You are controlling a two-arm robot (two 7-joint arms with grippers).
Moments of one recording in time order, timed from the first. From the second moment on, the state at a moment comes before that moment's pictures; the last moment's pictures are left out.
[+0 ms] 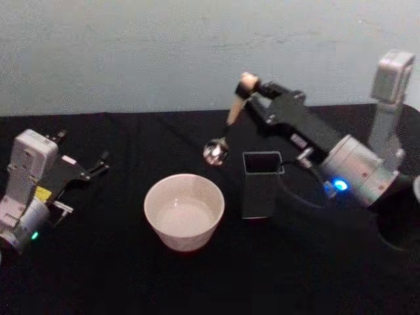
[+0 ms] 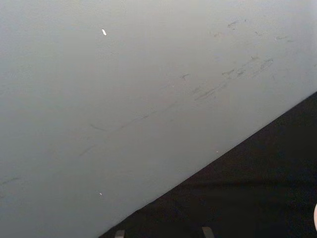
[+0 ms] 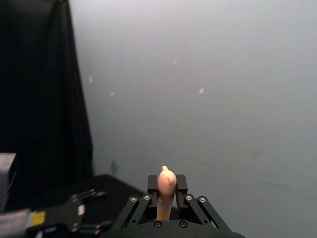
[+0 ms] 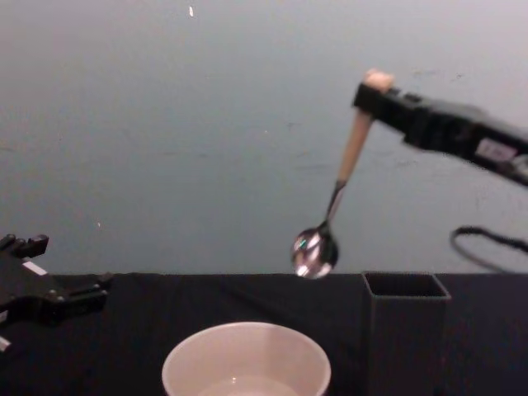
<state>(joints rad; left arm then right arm) -0.20 0.60 0.45 -1.41 -0.25 -0.12 0.03 0.27 0.37 -0.35 -1.56 0.60 -0.09 0.50</state>
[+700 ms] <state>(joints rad) -0.20 0.60 0.45 -1.41 -0.25 -0.12 0.03 0.28 0.38 -0.52 -1.50 0.42 -0.11 0.56</state>
